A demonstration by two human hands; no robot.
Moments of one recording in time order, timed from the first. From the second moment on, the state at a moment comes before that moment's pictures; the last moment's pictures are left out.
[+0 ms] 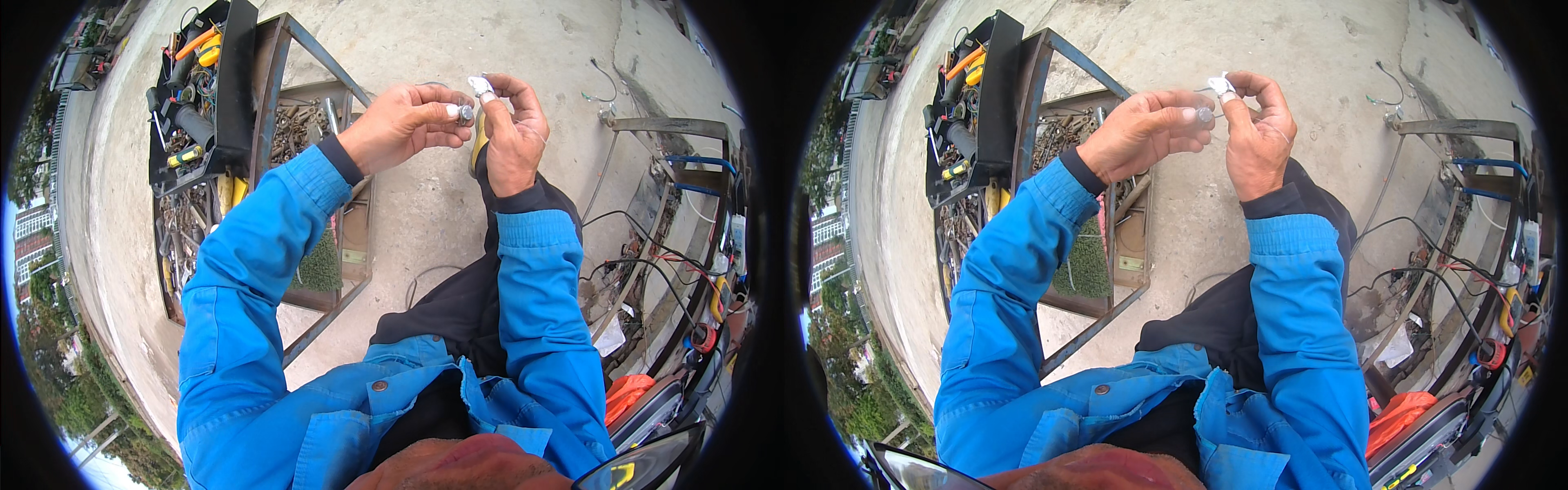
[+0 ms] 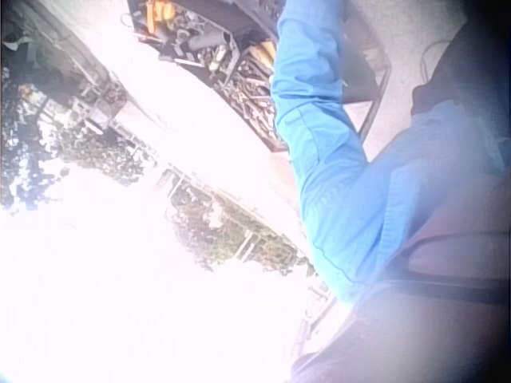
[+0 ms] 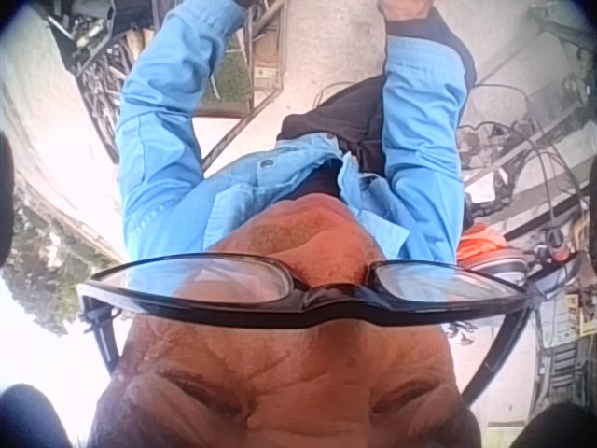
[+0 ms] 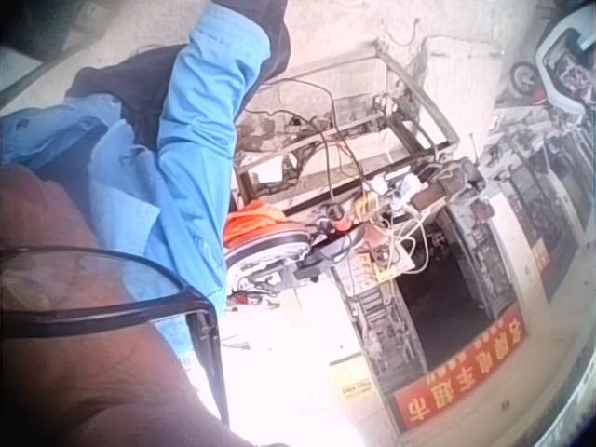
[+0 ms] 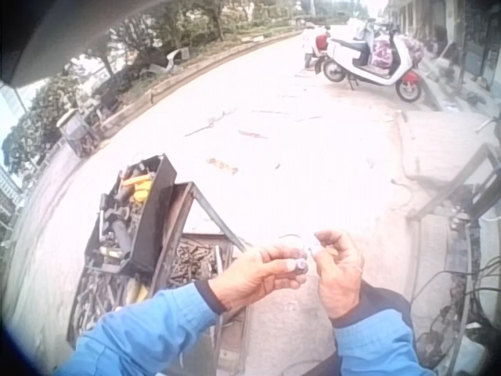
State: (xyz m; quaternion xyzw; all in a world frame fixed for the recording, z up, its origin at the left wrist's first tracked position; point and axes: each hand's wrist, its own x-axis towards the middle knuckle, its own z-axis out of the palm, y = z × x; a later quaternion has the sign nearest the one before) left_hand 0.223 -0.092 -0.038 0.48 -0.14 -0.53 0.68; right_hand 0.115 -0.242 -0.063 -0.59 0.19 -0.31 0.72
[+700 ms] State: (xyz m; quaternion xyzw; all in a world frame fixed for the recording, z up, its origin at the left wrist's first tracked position) left_hand 0.180 -0.086 -0.016 0.62 -0.38 -0.41 0.55; right_hand 0.116 -0.247 -0.058 -0.40 0.23 -0.23 0.86
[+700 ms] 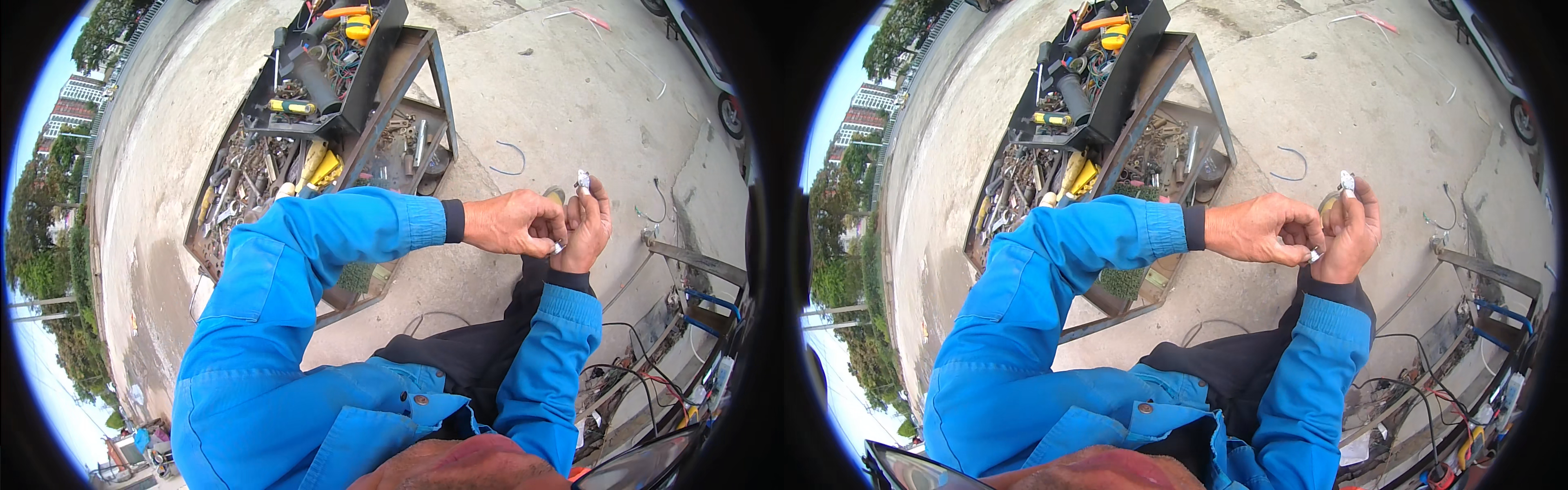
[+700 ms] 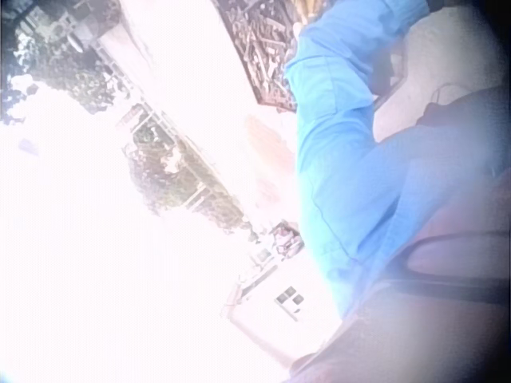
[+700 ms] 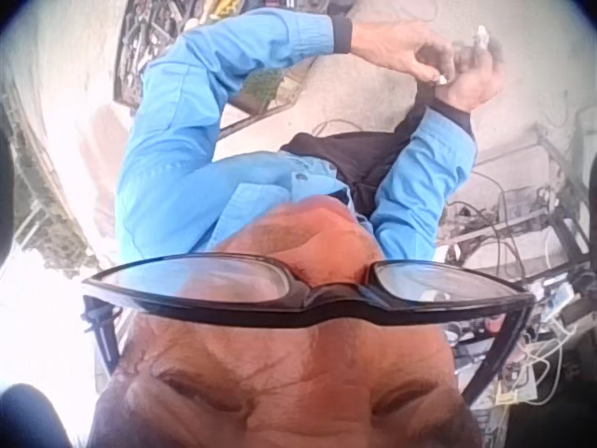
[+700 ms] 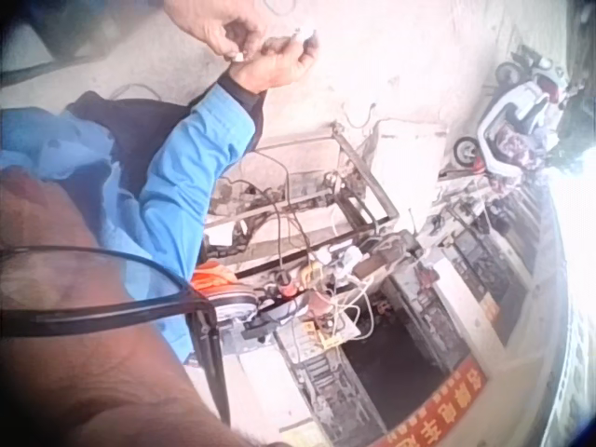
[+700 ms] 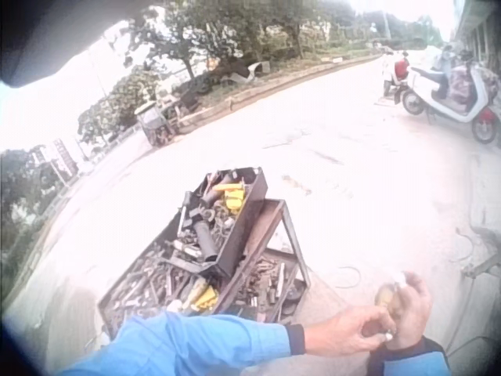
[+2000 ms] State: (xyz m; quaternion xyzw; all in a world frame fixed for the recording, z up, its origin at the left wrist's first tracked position) left_hand 0.131 -0.089 -0.029 0.47 -0.19 -0.60 0.62; right_hand -0.060 -0.266 -0.058 -0.26 0.21 -0.10 0.94
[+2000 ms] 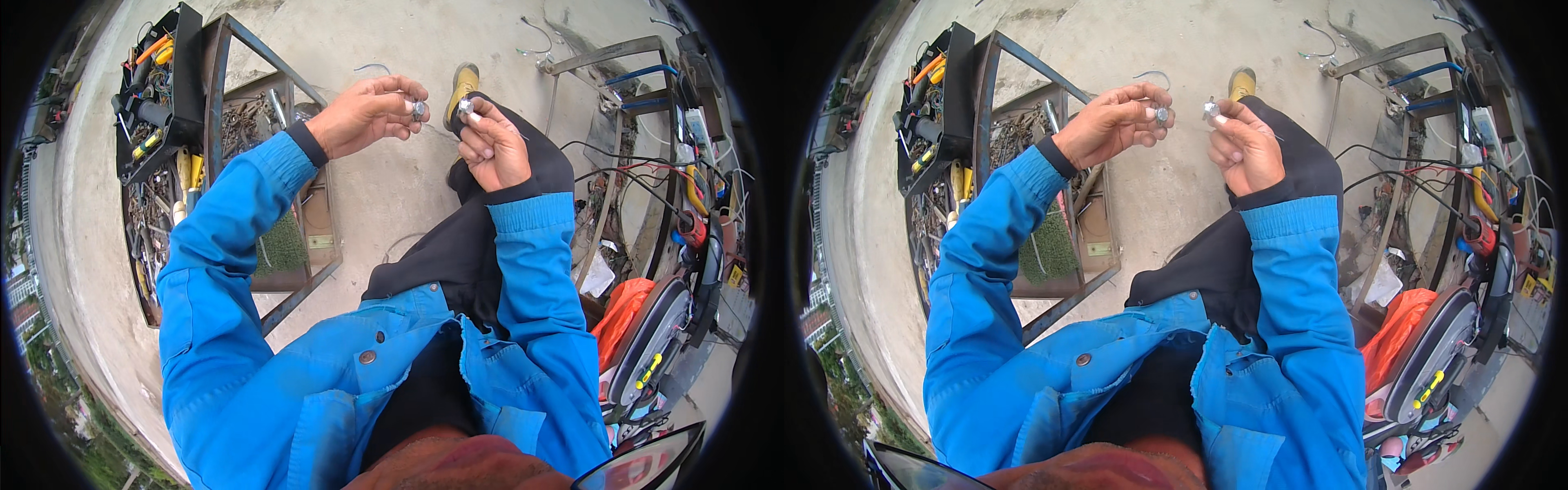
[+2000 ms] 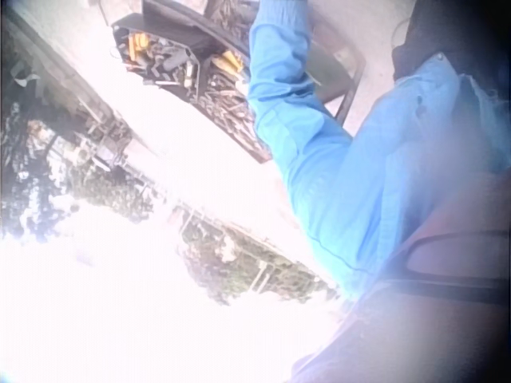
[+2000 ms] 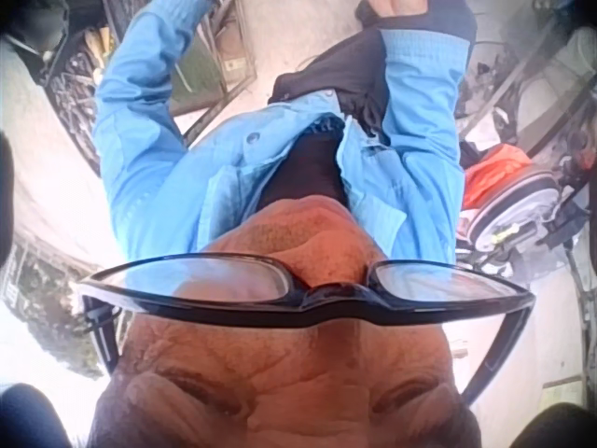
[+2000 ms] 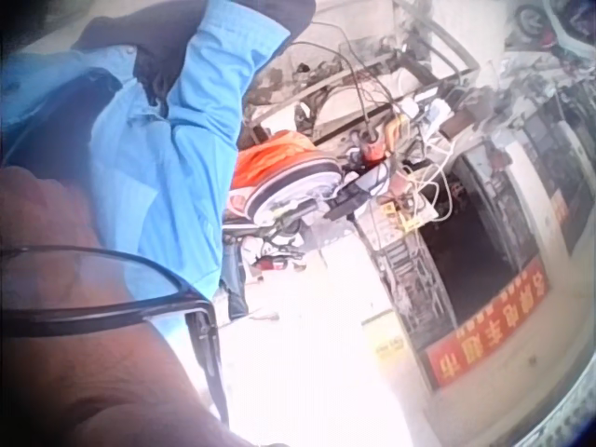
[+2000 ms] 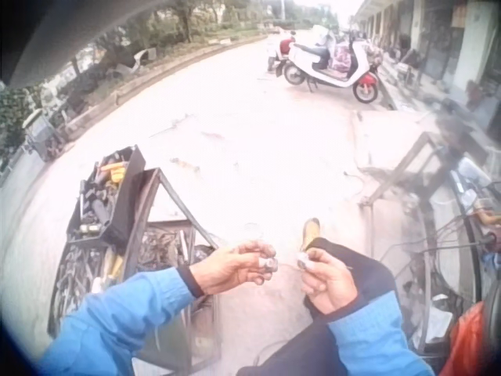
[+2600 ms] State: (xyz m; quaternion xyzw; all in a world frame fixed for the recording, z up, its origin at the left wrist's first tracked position) left_hand 0.030 -0.069 -0.029 0.53 -0.54 -0.50 0.42; right_hand -0.185 -0.164 -0.087 -0.06 0.19 -0.09 0.98
